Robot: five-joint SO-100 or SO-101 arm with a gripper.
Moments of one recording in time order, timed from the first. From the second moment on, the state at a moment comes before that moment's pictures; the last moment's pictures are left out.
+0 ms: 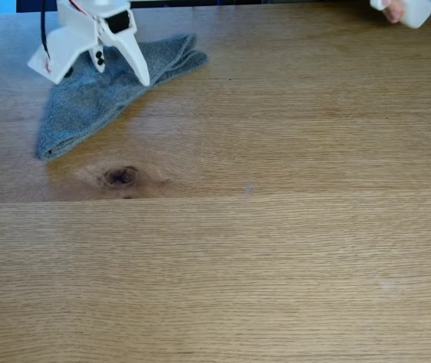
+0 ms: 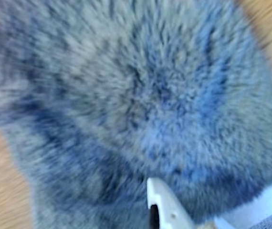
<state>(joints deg) 46.8 75.0 126.4 40.8 0.4</state>
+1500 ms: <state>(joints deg) 25.5 103.2 124.5 42.2 -6.9</state>
